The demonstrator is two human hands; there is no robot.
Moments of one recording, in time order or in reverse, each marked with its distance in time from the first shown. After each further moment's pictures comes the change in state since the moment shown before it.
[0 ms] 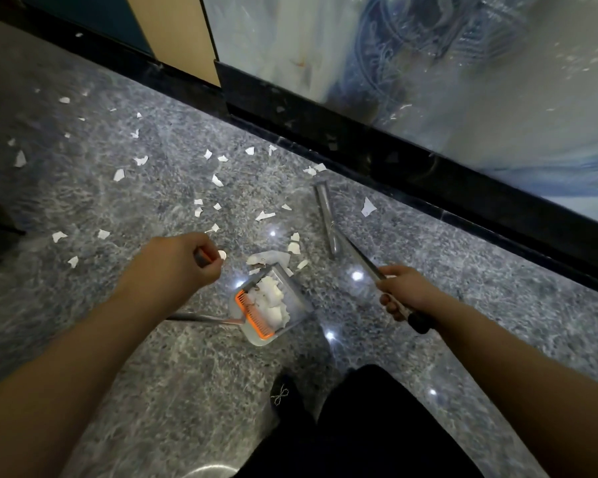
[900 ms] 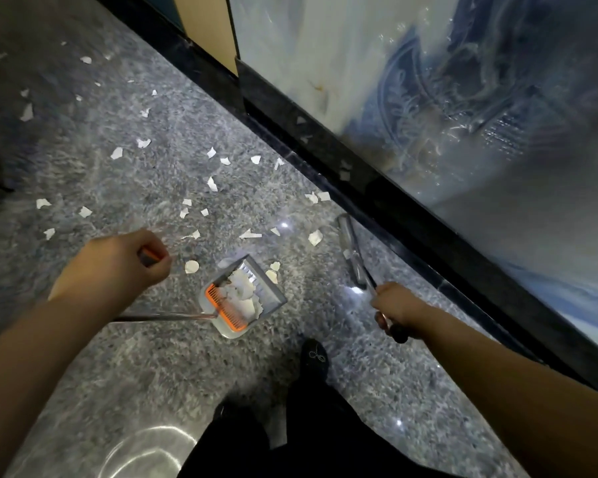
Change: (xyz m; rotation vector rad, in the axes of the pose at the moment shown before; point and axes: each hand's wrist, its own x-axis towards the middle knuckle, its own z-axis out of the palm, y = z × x) left_hand 0.157 0.082 0.023 0.036 0.092 -0.330; right_hand 0.172 -0.170 -0.134 -0.769 -0.125 0.011
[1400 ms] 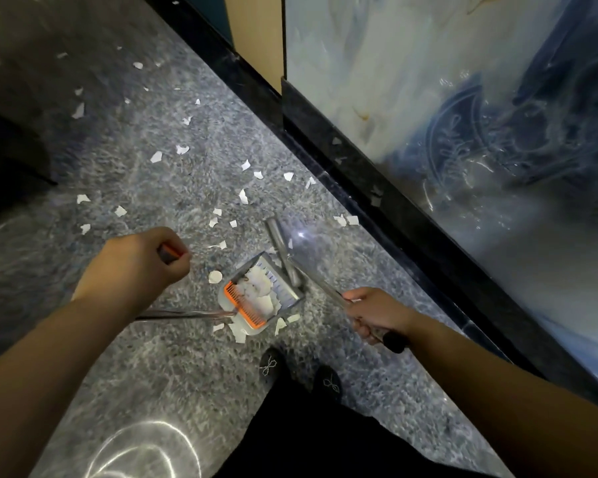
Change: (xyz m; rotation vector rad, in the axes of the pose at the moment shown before) left_hand 0.036 -0.022 -0.039 -0.114 0.083 -0.143; right_hand 0.017 -0.108 0.023 0.281 -0.253 -0.115
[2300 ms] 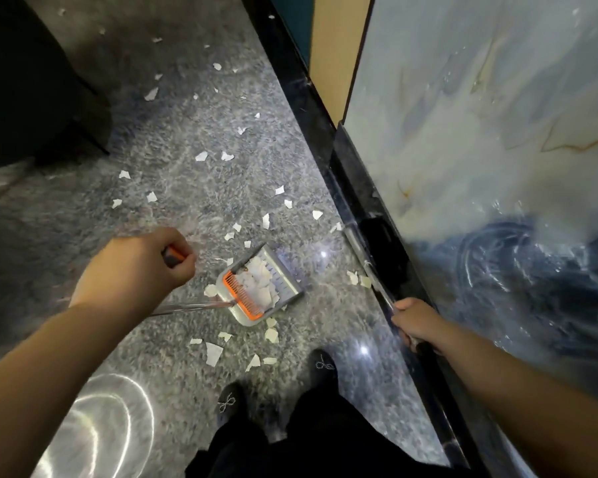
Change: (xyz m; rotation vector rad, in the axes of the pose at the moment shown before) left_hand 0.074 0.098 -0.007 -0.010 0.176 -0.222; right_hand 0.113 -0.144 -0.176 -0.691 0.194 0.013
